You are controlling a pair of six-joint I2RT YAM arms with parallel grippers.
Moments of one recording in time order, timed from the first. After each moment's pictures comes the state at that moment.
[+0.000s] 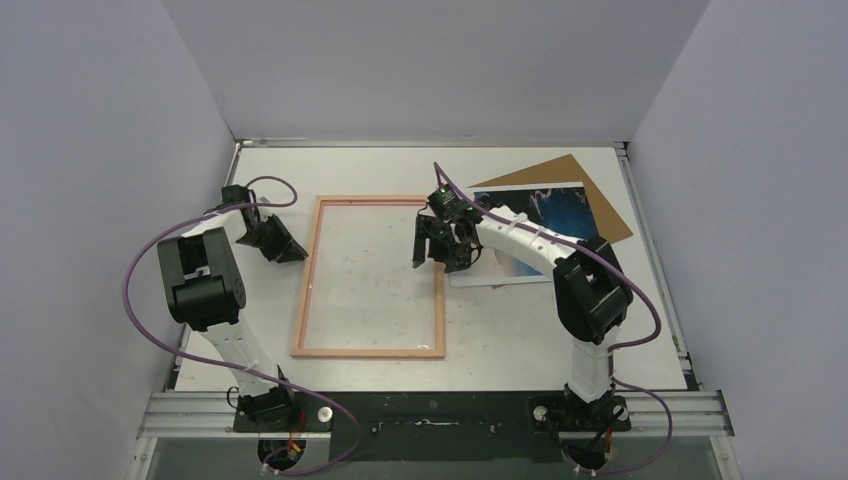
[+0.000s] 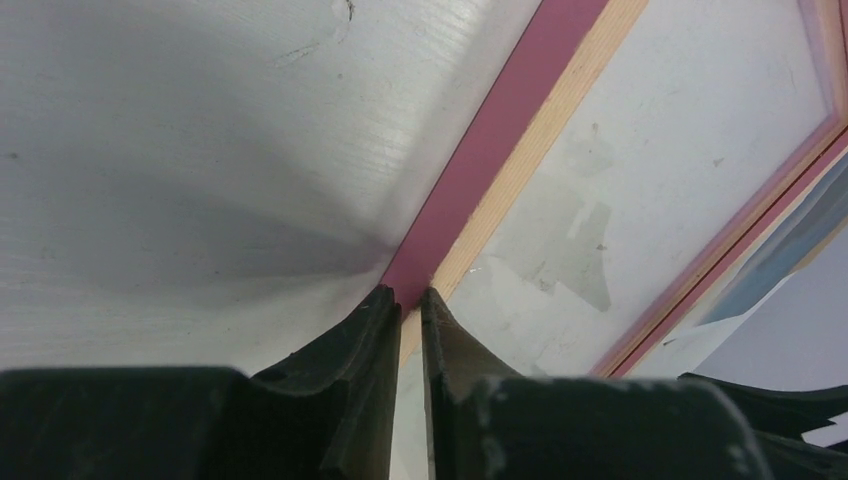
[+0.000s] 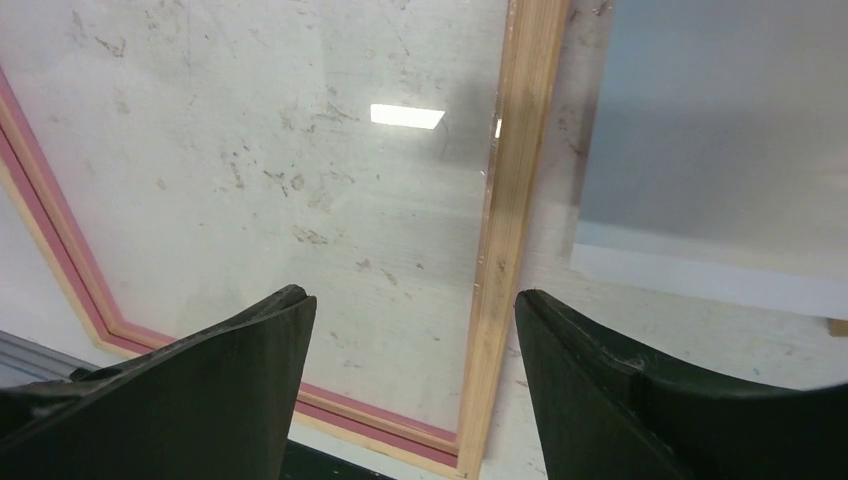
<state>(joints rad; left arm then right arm) 0.25 1.90 1.21 -0.58 0.45 -0.43 0.69 1.90 1.47 -0.70 -0.10 0.73</state>
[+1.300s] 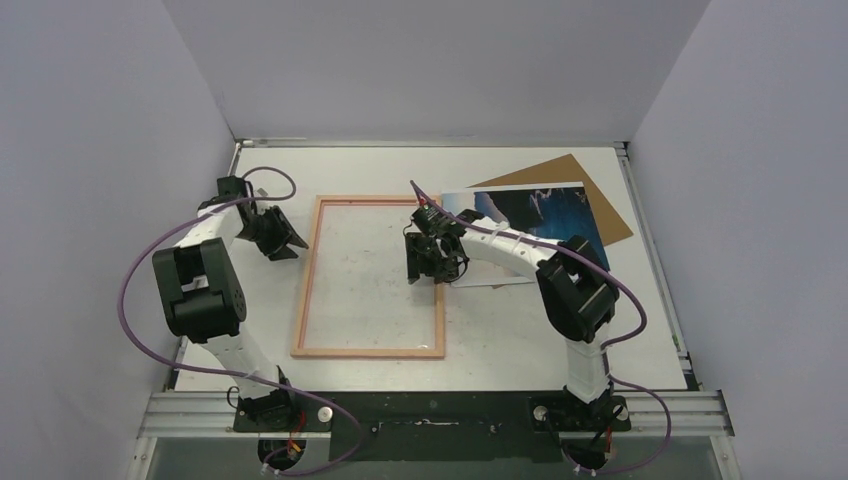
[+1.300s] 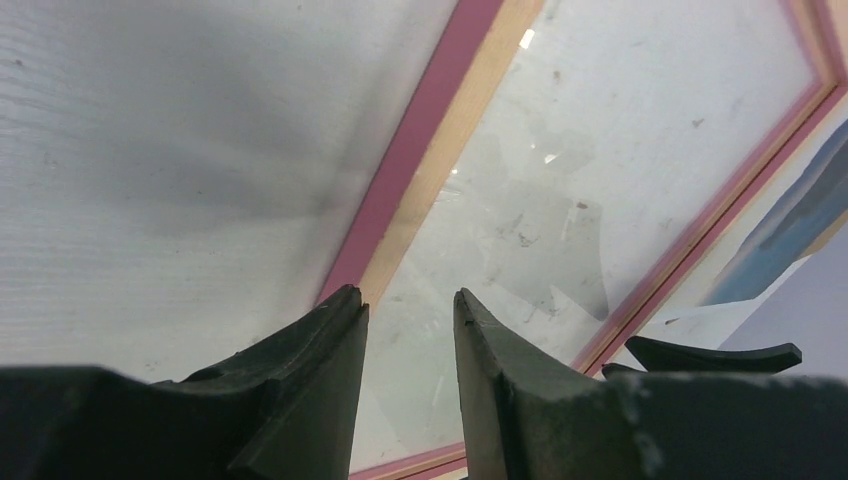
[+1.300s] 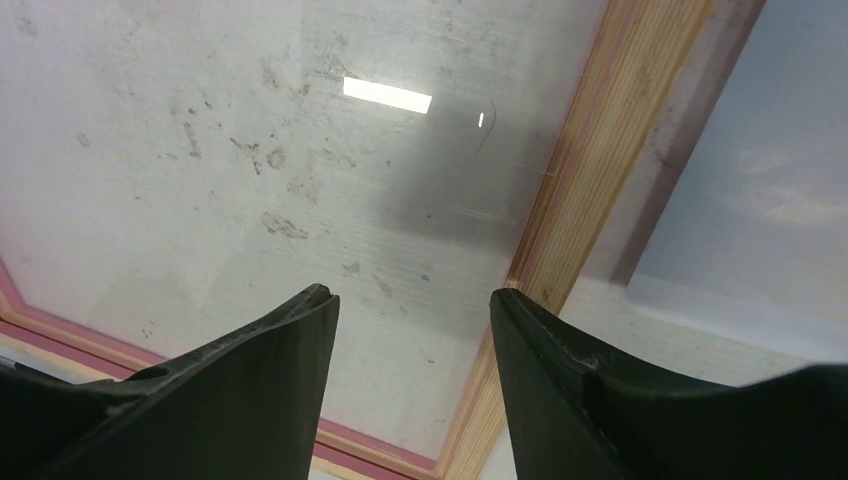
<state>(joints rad) 0.24 1.82 1.23 -0.68 0.43 -0.41 0.76 1.96 1.45 -0.66 -0.08 0.64</state>
